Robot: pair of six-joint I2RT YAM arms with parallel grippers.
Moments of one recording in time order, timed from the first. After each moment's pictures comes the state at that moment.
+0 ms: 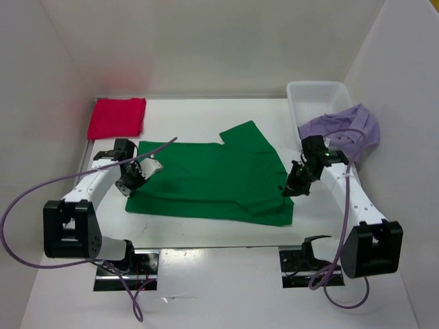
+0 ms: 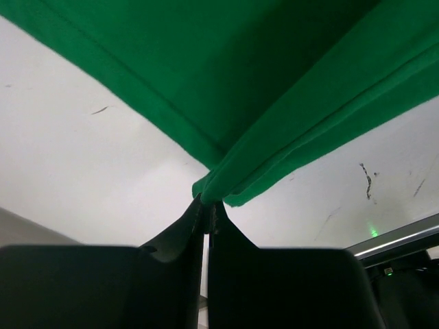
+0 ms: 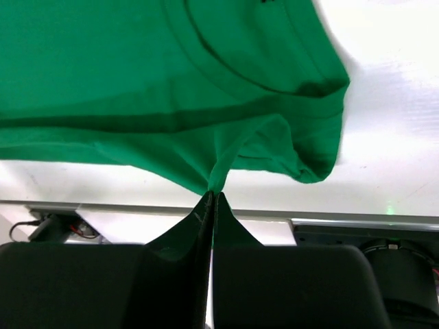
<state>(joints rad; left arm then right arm) 0.01 1.35 0.90 -0.91 0.04 0.80 0.09 1.19 0.94 -1.03 -0.25 0.55</state>
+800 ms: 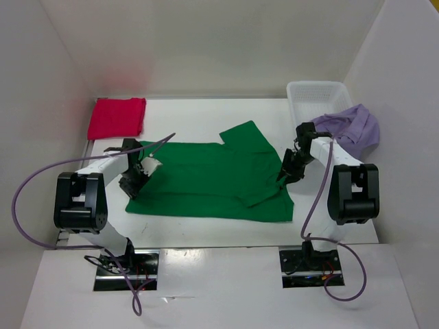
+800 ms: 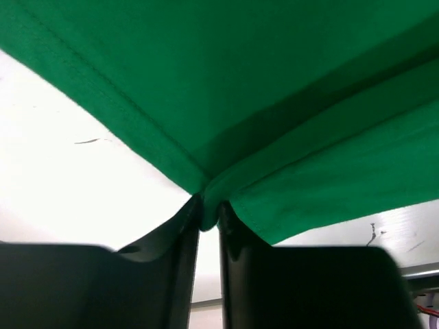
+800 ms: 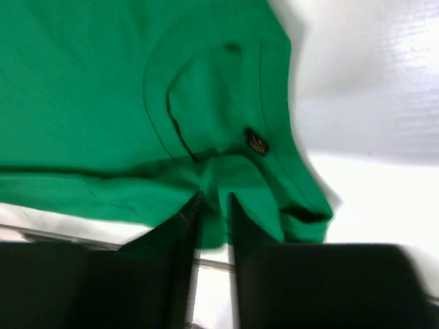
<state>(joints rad) 0.01 1.61 0.94 -0.81 -0.03 0.61 0.02 1.65 1.10 -0.86 -0.27 0.43</state>
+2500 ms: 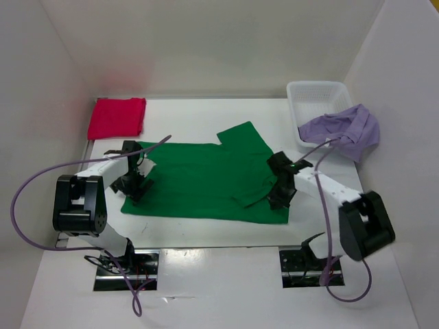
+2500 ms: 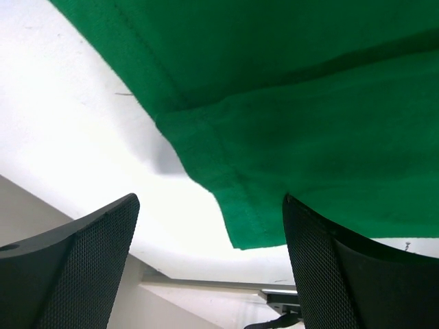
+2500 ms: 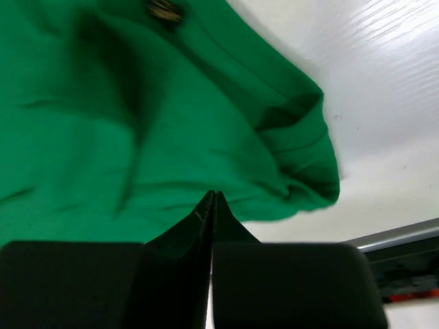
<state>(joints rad) 0.00 1.58 0.89 -0.77 -0.20 0.49 0.38 1.27 0.77 -0.85 0.07 1.06</state>
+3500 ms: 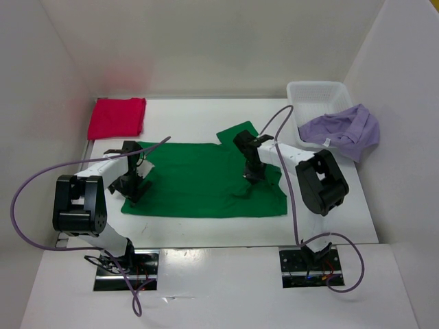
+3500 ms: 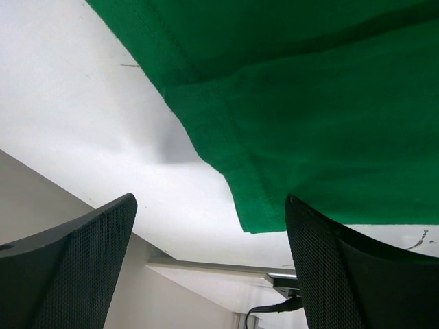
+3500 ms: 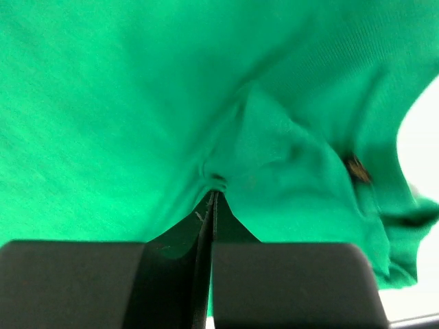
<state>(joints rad) 0.00 1.58 0.91 -0.82 -0.25 0.49 0.55 1.85 1.24 -0.81 0.25 0.87</state>
